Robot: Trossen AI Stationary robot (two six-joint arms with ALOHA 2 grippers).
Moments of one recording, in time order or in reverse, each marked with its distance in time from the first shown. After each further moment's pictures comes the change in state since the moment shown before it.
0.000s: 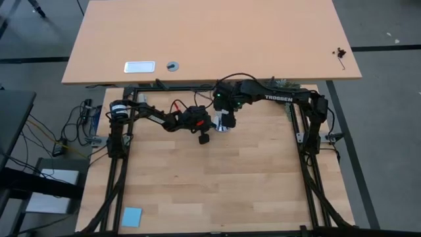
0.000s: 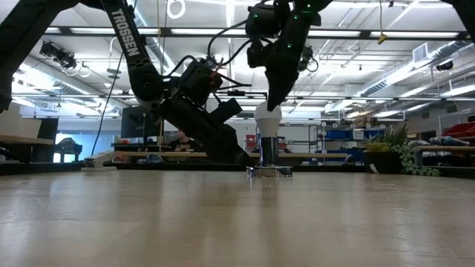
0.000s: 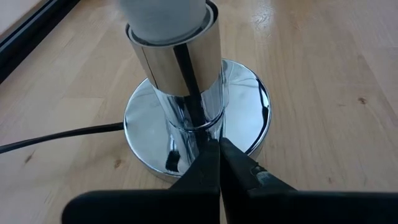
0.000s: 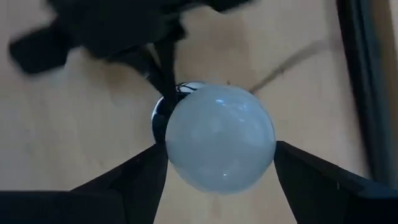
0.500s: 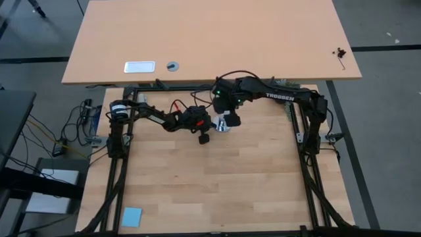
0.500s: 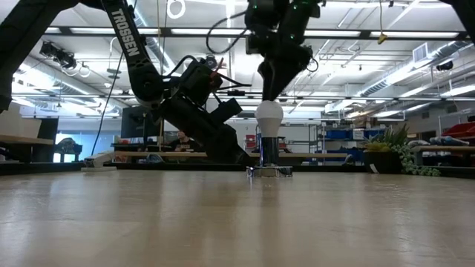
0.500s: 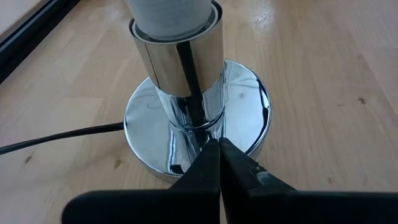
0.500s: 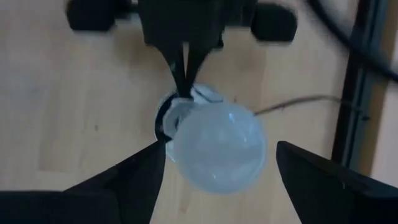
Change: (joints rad) left arm 0.000 0.000 0.000 0.000 0.000 0.000; right arm 0.001 0.003 0.084 -0.066 -0.059 -0.354
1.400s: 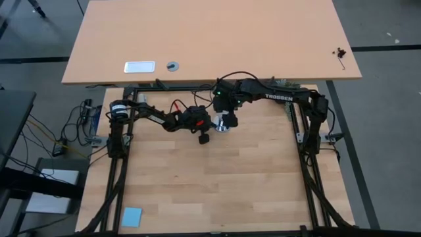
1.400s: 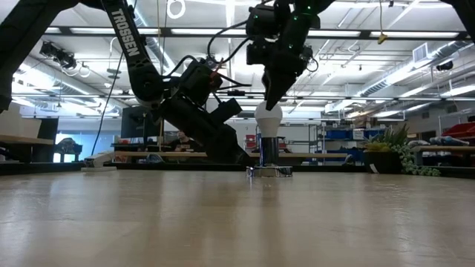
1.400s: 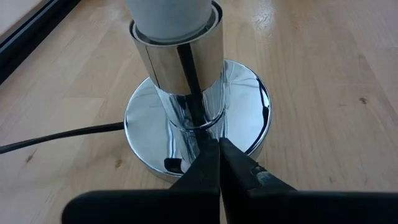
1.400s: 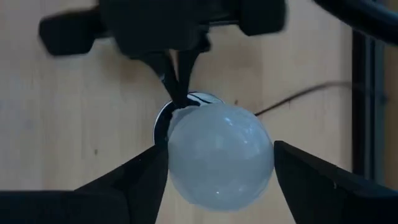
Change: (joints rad) left arm 0.000 0.000 0.000 0.000 0.000 0.000; right arm -0.017 -0.004 -0.088 0.104 -0.018 0.142
